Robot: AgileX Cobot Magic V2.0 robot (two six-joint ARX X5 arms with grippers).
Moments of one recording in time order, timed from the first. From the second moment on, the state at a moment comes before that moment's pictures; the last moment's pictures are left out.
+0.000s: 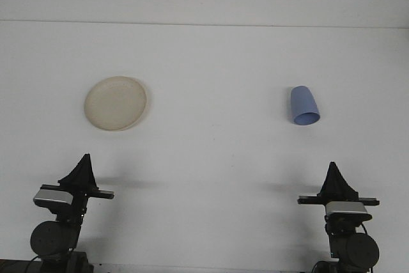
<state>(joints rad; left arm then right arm) -0.04 0.01 0.03 0.27 0.02 -0.04 -0.01 0.00 0.01 0.16 -0.03 0.01</state>
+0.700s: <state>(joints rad) -0.04 0.01 0.03 0.27 0.02 -0.04 -0.01 0.05 0.33 -0.20 -0.03 0.07</state>
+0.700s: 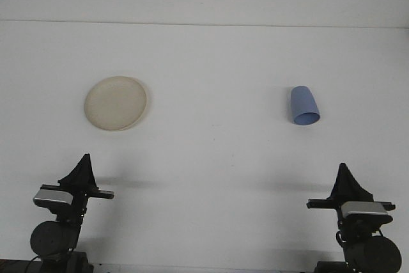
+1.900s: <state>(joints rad) -0.04 0.01 0.03 0.27 0.02 -0.04 -0.01 0.64 0.80 -0.74 -0.03 0.03</state>
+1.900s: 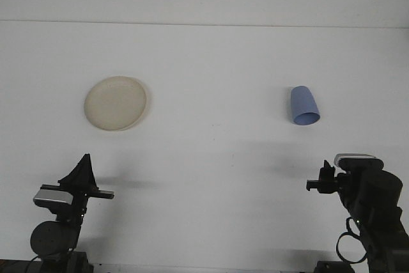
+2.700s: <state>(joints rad) -0.04 0.01 0.03 0.27 0.02 -0.04 -0.02 0.97 0.73 -0.16 -0.03 0.03</state>
